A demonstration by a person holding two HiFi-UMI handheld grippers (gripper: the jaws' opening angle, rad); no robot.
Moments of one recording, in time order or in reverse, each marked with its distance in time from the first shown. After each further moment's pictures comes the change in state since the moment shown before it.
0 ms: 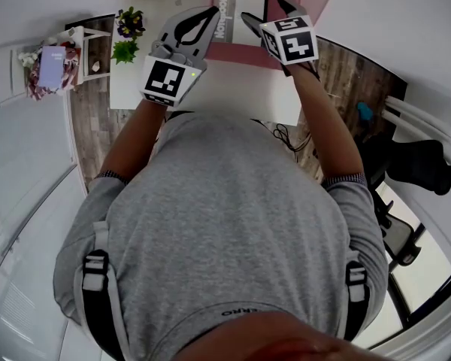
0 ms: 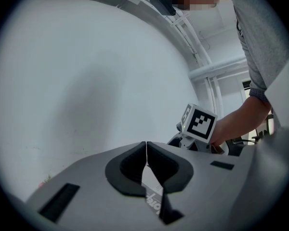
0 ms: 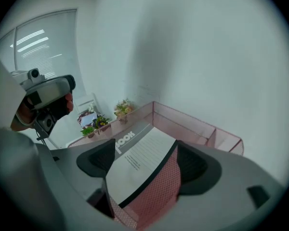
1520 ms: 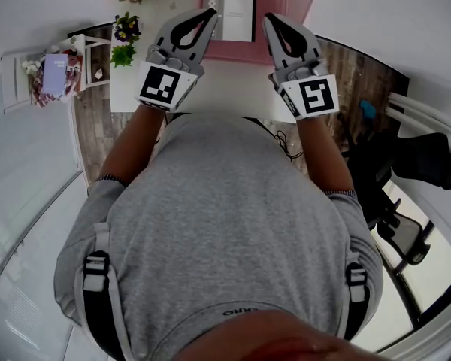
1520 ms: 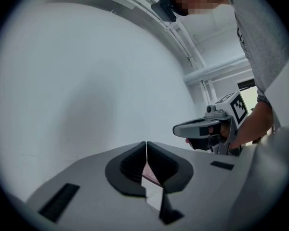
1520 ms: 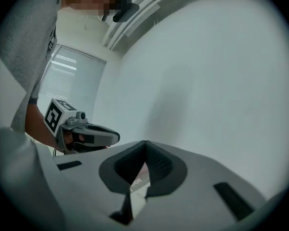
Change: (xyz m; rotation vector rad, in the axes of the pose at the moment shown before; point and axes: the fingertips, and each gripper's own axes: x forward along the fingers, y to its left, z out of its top) left arm -0.003 -0.032 0.032 0.012 -0.077 -0.032; right arm -0.155 0.039 0.044 -0.116 -0.692 -0.022
